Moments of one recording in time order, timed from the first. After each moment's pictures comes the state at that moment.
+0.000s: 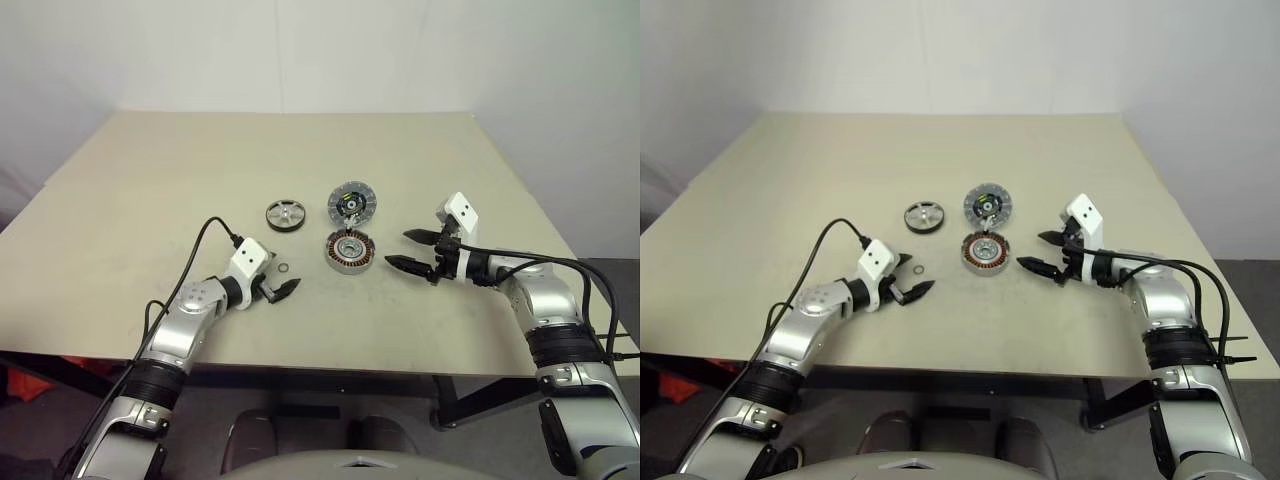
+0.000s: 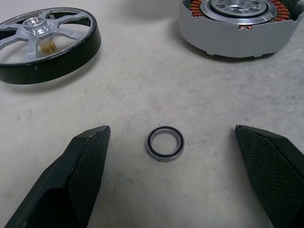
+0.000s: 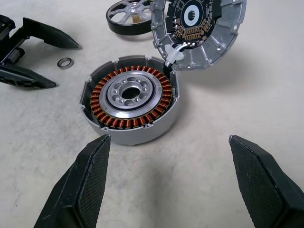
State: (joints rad) left arm -0.28 0.34 -0.15 0.20 -0.12 0.20 -0.70; right arm -0.44 -0.59 -0.01 0.33 0.27 0.33 1.04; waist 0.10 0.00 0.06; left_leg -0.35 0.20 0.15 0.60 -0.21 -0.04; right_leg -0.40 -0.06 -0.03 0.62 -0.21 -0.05
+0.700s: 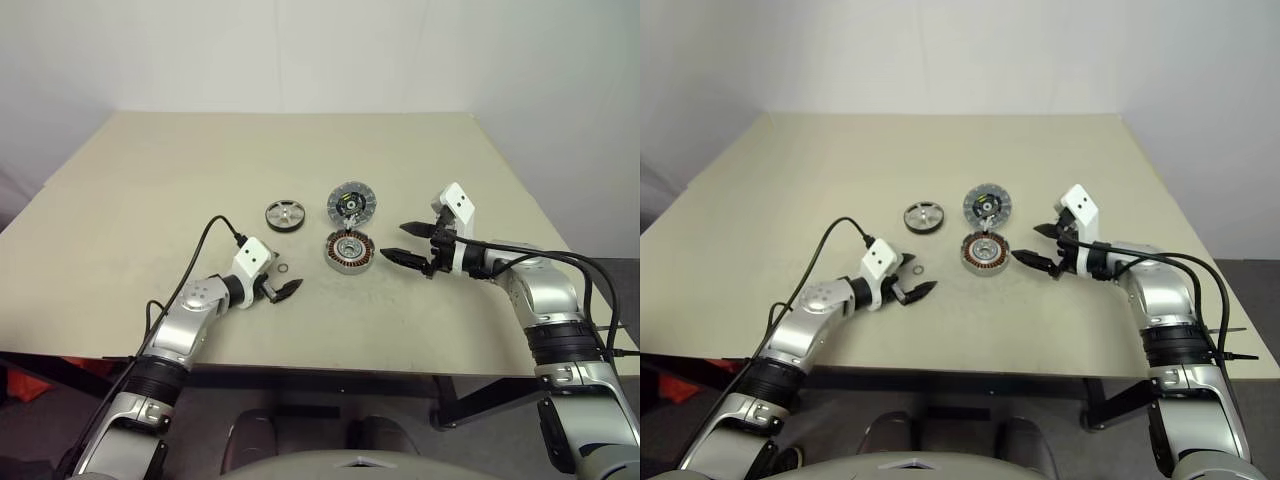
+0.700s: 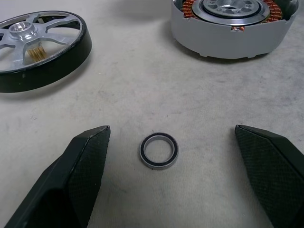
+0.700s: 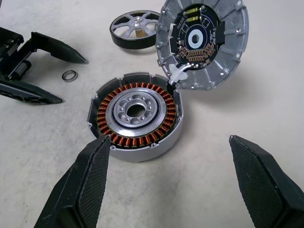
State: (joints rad) left arm -0.29 0.35 -0.17 0.21 -0.10 0.20 -0.71; right arm -0.45 -0.58 -0.01 0.22 0.28 0.44 1.01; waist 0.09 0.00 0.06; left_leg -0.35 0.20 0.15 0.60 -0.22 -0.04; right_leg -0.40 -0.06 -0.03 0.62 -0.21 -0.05
